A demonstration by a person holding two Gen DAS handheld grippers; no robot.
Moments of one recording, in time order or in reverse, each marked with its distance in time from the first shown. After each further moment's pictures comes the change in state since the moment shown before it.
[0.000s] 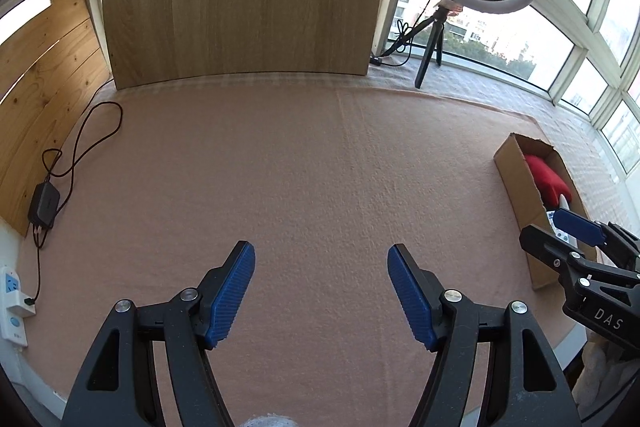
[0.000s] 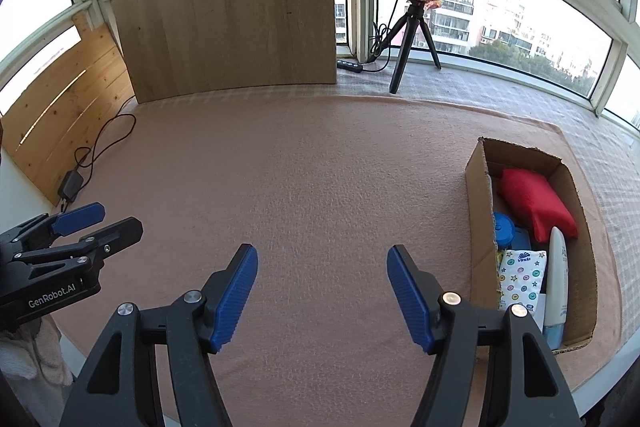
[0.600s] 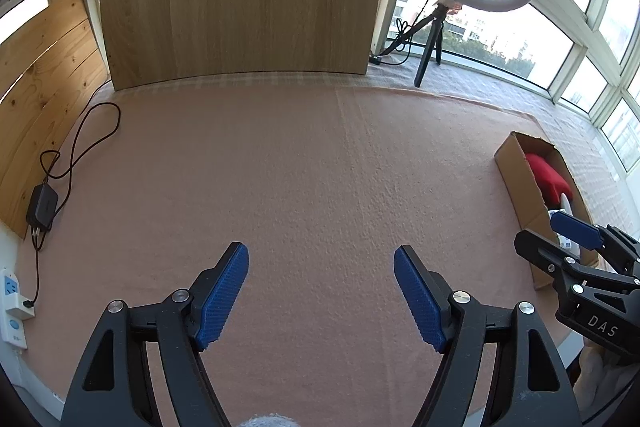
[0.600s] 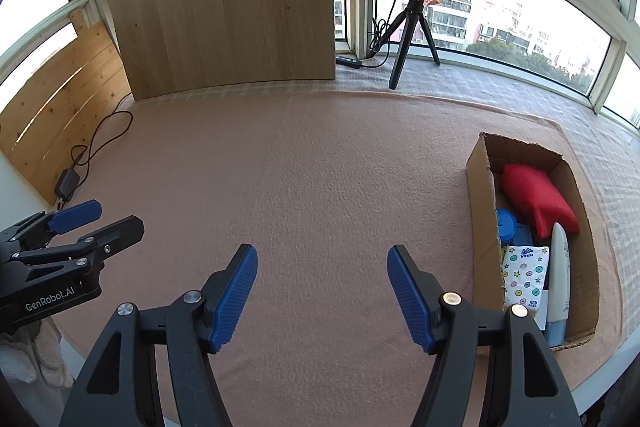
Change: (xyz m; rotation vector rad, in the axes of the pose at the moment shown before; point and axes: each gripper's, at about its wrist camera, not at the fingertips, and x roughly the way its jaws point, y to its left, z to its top) left arm 0.005 -0.001 0.003 0.003 0.004 -0.003; right arm 0.004 0.002 -0.001 0.004 0.011 -0.011
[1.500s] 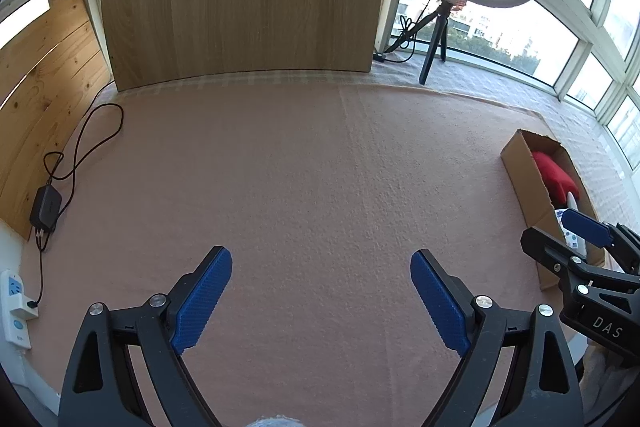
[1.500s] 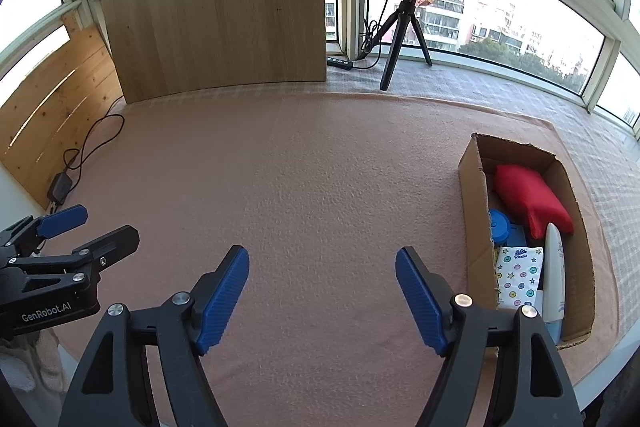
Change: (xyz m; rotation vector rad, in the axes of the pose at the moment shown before) left arm 0.006 -0.003 0.002 0.010 0.011 0.027; right arm 0.001 -0.003 0.001 0.008 -0.007 -0.028
